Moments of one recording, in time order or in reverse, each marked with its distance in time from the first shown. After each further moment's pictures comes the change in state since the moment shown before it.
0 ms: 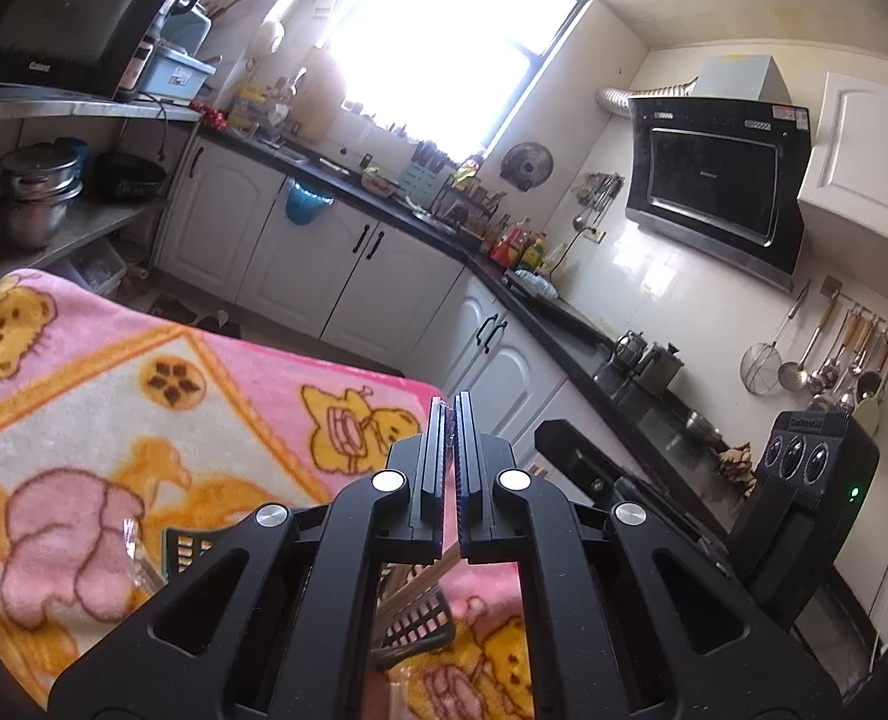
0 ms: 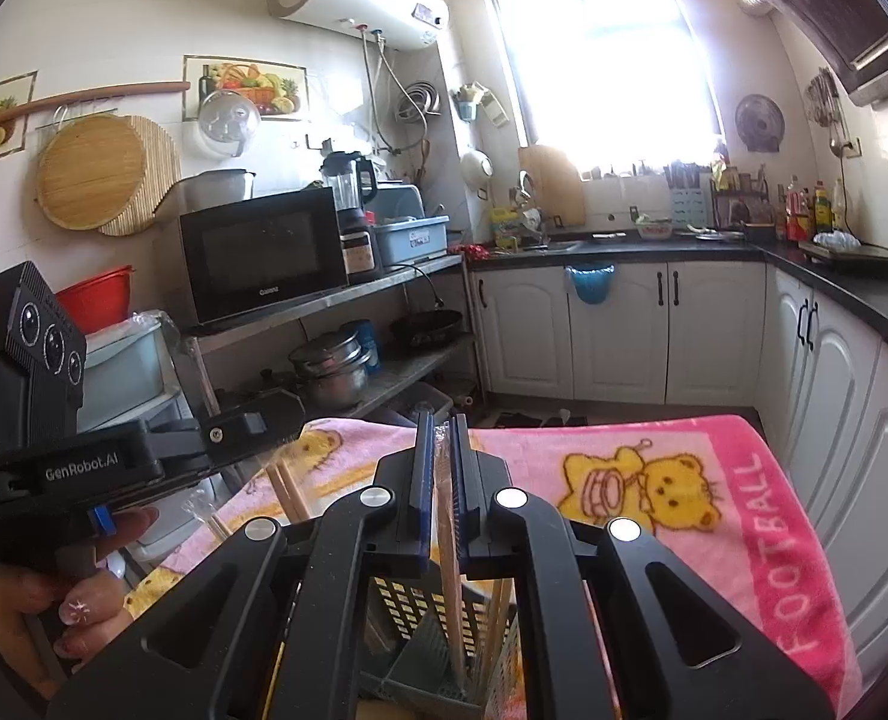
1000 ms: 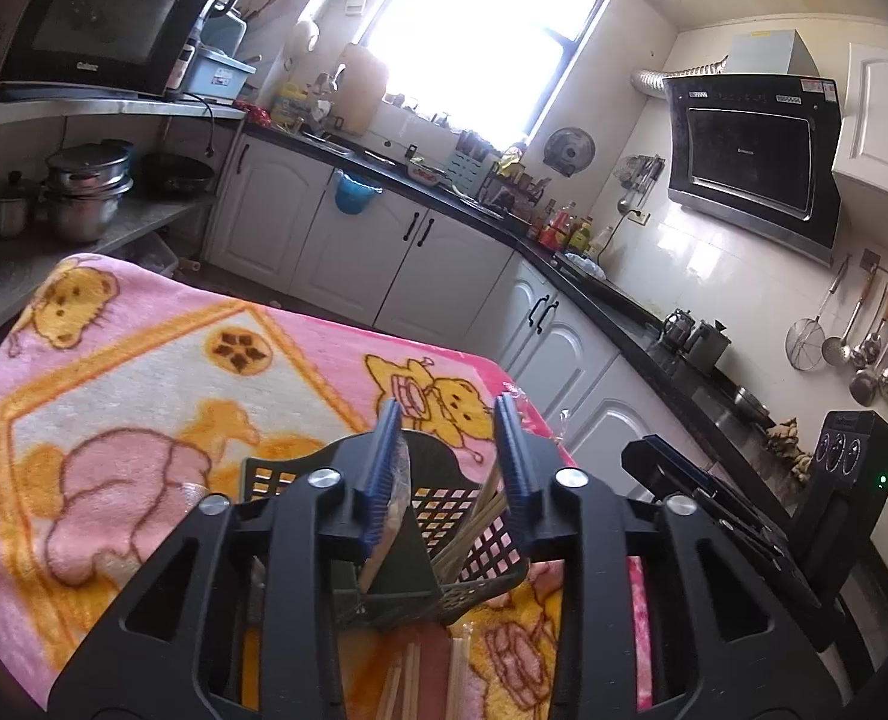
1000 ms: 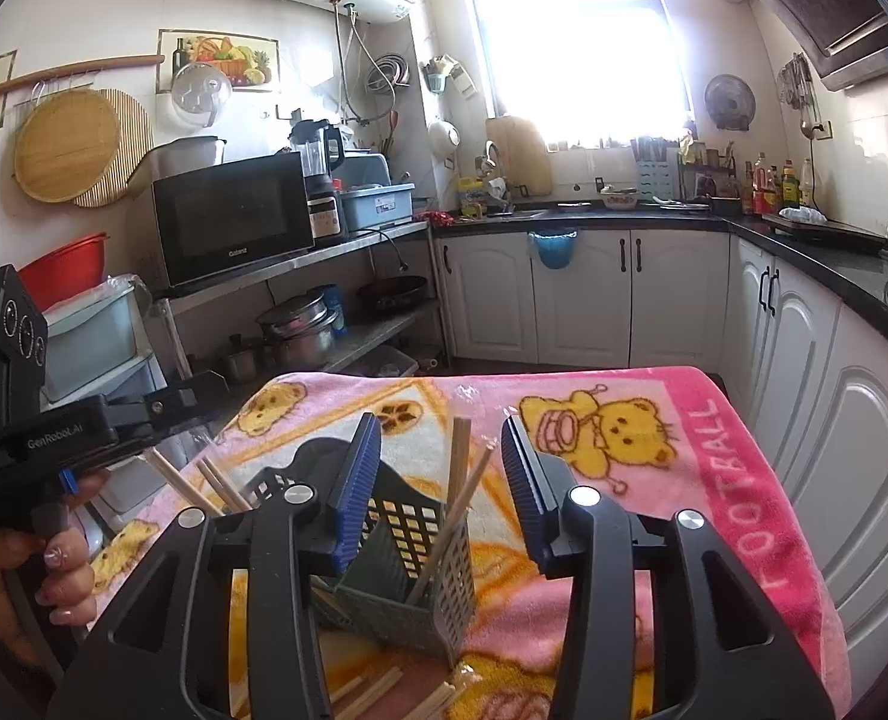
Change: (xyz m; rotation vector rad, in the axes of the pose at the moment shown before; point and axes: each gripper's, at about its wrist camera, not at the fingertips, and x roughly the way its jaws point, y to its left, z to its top) left arm -0.028 0.017 -0.032 0.023 0.011 0.125; right arm -0.033 -0.013 -0.039 -0.005 0.069 -0.080
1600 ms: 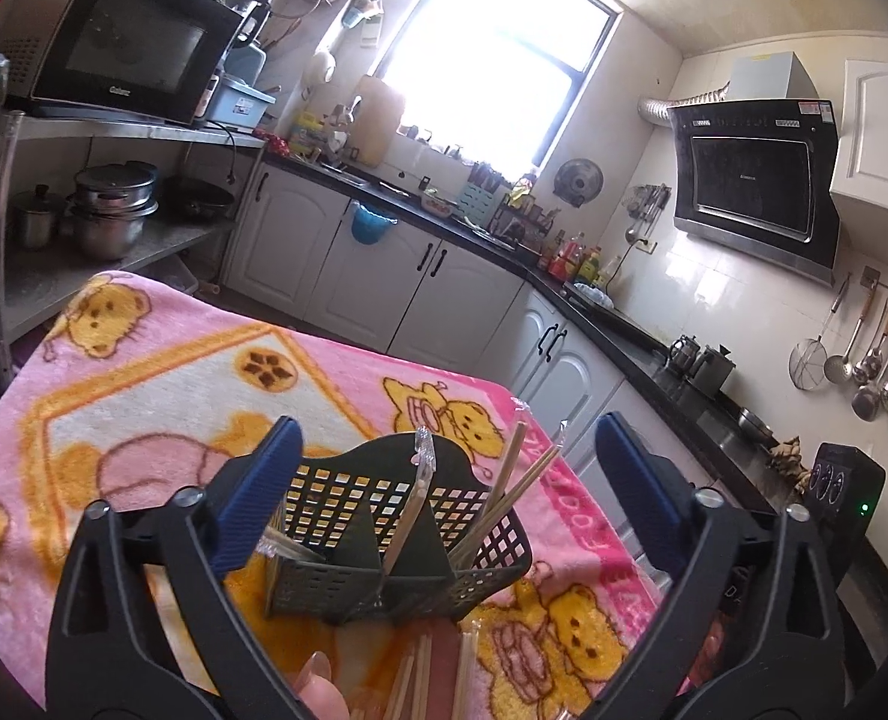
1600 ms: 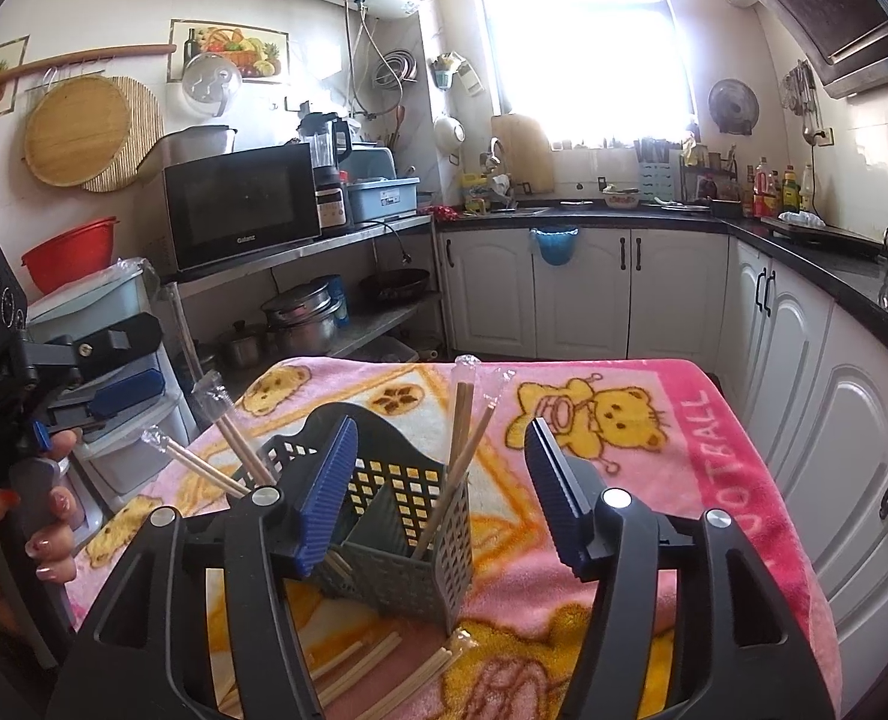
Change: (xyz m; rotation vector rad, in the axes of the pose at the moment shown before) left arm -0.037 0.005 -0.005 -0.011 -0.078 0.030; right arm -0.022 0.002 -0.015 -0.025 0.009 0.004
